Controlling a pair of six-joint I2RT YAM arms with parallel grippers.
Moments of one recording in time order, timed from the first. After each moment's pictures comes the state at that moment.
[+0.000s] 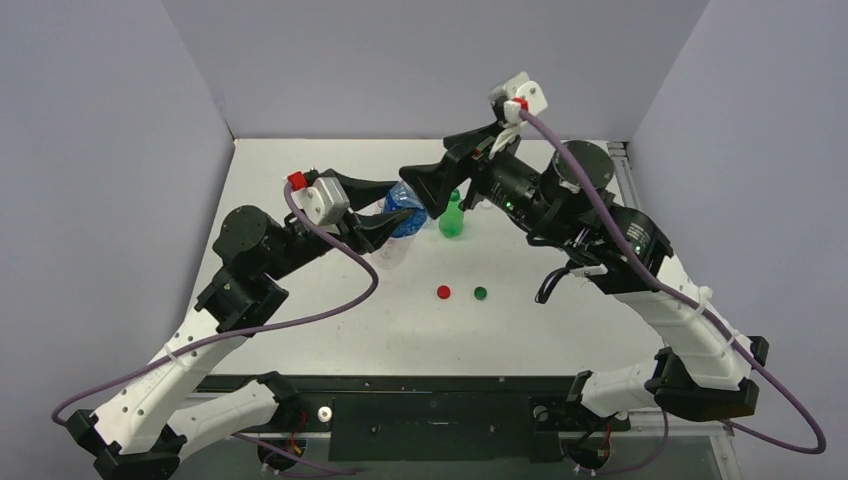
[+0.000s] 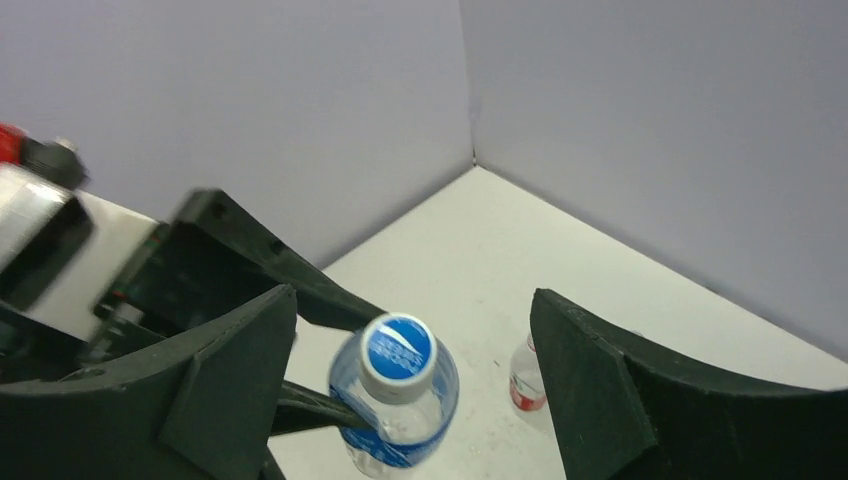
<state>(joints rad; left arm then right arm) -0.72 0.93 1.16 0.05 0.37 0.04 1.02 1.34 1.98 -0.53 0.14 0.14</state>
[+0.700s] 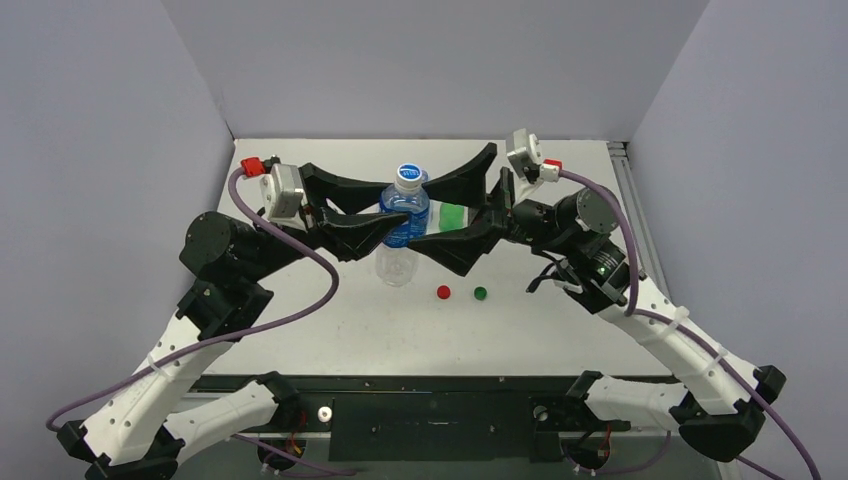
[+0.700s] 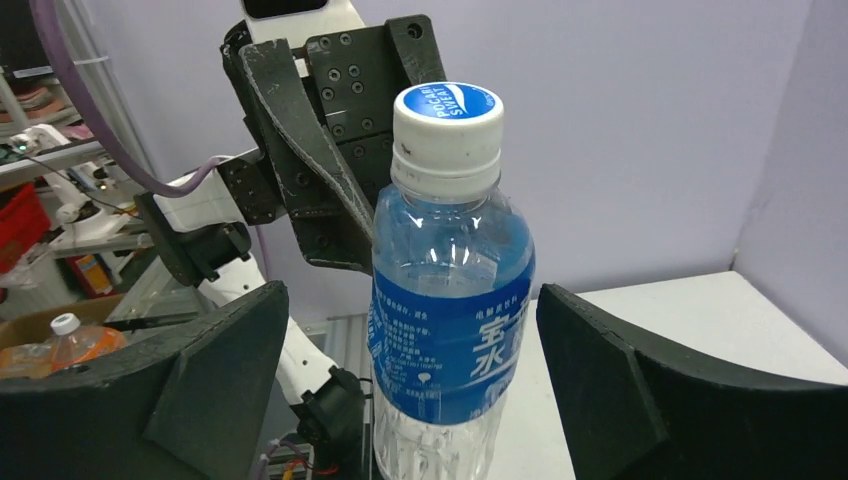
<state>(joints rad) -0.72 0.90 1.23 0.10 0.46 -0.23 0.81 1.07 1.30 0.16 -0.59 0.33</state>
